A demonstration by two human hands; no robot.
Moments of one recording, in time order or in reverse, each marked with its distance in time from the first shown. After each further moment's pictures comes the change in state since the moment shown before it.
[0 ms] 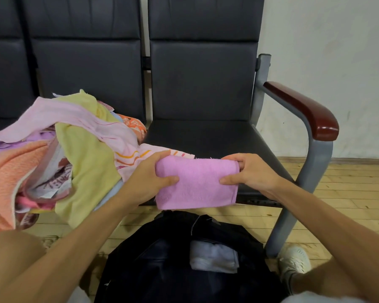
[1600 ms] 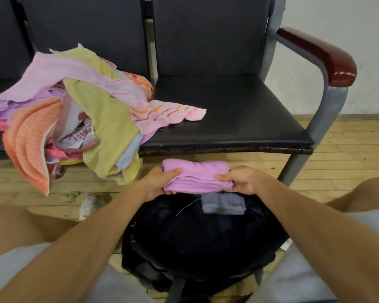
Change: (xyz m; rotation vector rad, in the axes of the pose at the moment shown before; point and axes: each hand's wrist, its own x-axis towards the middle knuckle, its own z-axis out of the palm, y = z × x) left_hand -0.053 -0.115 0.039 -0.468 -0.239 -0.627; right_hand -0.032 0.071 0.119 0.585 -0.174 0.701
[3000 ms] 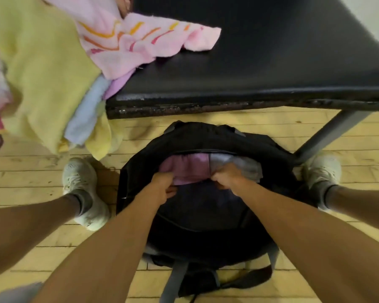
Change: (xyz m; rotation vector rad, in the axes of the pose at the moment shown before) left_hand 0.096 -0.127 0.034 -0.185 0.273 -0.549; right_hand 0.150 0.122 0.029 -0.515 0.187 0.138
